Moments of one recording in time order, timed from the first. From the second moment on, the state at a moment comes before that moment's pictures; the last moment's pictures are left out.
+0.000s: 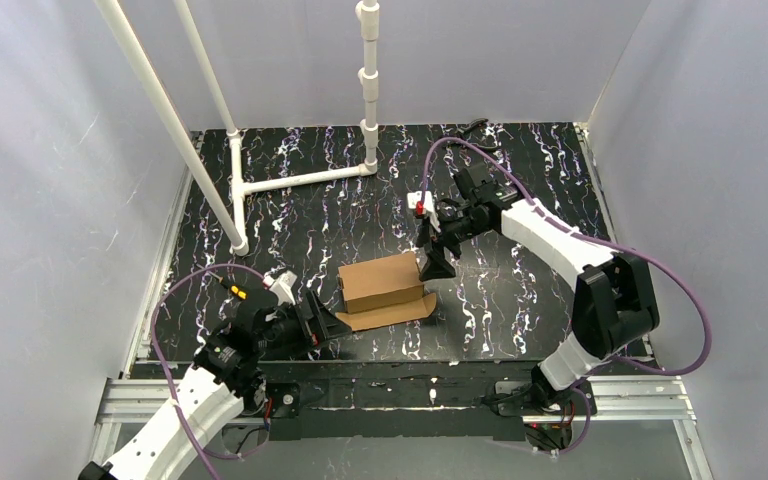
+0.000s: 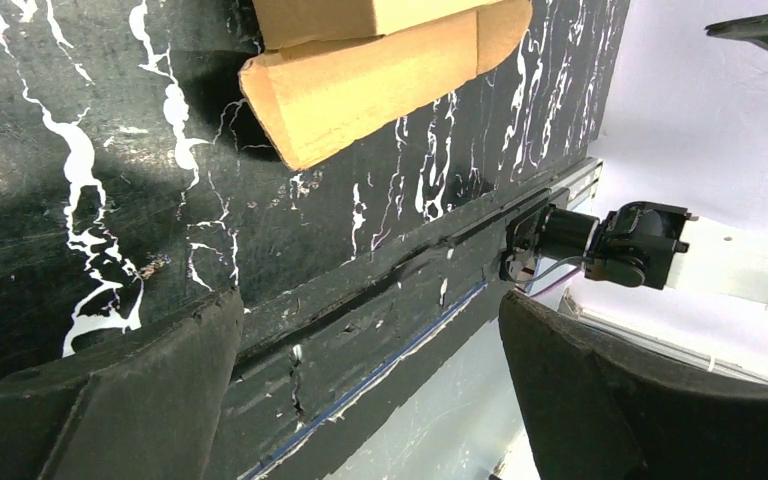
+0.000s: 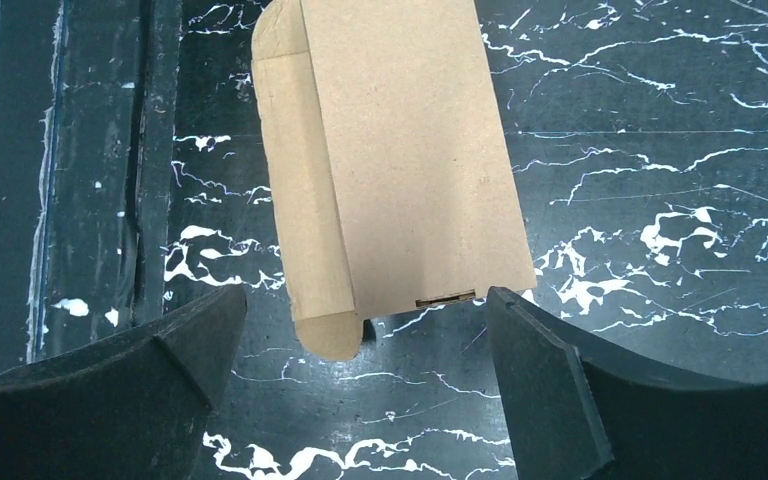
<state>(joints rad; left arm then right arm) -0.52 0.39 0.21 -0.48 0.40 -0.98 0.50 1.60 1.24 -0.76 -0.91 -0.85</state>
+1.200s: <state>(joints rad) -0.75 0.66 0.38 -0.56 0.18 -1.09 0.67 1.68 1.31 -0.57 -0.78 -0.73</state>
